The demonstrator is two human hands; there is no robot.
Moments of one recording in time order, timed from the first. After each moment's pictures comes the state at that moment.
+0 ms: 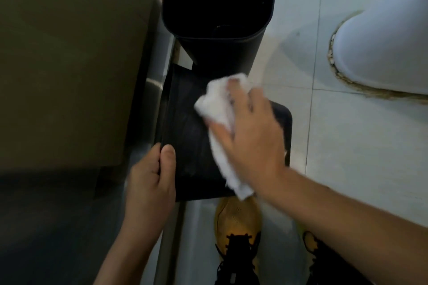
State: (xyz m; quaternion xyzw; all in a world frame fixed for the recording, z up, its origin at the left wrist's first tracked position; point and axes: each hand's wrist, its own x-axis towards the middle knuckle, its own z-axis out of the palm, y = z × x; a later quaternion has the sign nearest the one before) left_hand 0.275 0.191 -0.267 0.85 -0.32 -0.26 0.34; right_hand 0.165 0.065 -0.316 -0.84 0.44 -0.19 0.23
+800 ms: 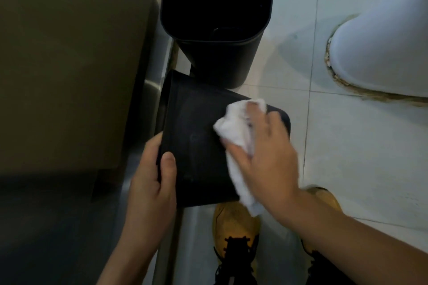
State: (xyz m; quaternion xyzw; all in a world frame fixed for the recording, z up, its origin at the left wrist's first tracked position) left_hand 0.268 0.190 -0.262 0.82 -0.32 -0.28 0.37; right_hand 0.134 0.077 -0.326 -0.82 0.50 -0.16 0.24
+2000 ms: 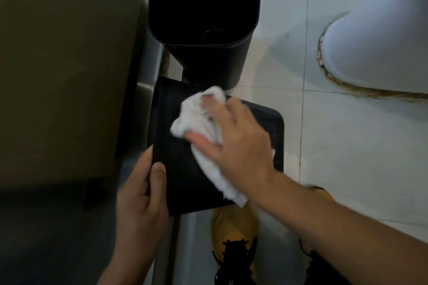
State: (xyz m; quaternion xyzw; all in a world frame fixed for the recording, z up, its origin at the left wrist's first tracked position) left_hand 0.264 0.198 -0.268 0.83 -0.30 -0.24 0.41; right_hand 0.167 0.064 -0.321 -0.85 0.37 -0.28 0.25
